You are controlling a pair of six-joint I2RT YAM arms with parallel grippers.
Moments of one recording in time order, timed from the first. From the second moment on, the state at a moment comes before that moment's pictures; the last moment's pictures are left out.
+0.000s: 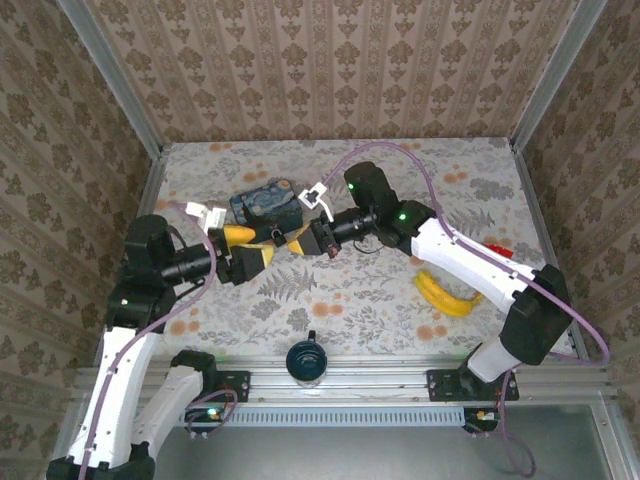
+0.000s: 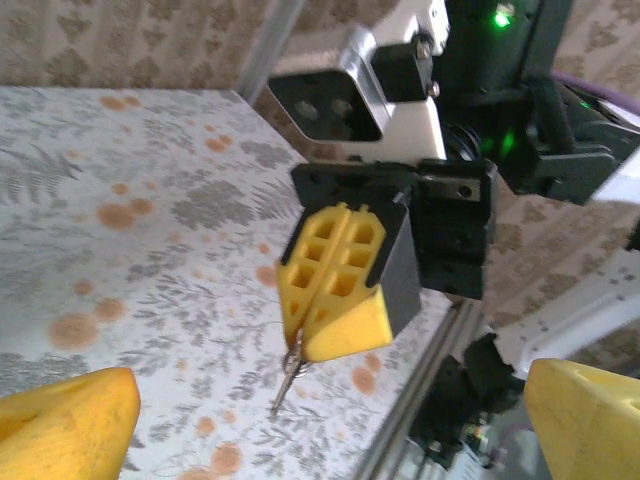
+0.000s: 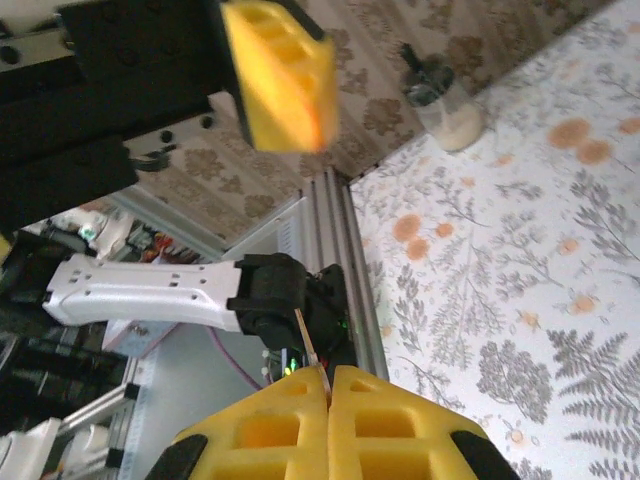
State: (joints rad) left arm -0.23 0.69 0.93 -0.54 0.89 -0.31; right arm 0.70 1.54 1.33 -0.31 -0.88 0.28
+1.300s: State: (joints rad) left arm -0.68 1.37 0.77 -0.18 -0.51 -0.65; right arm 0.53 1.14 0.76 -0.20 -0.23 0.76
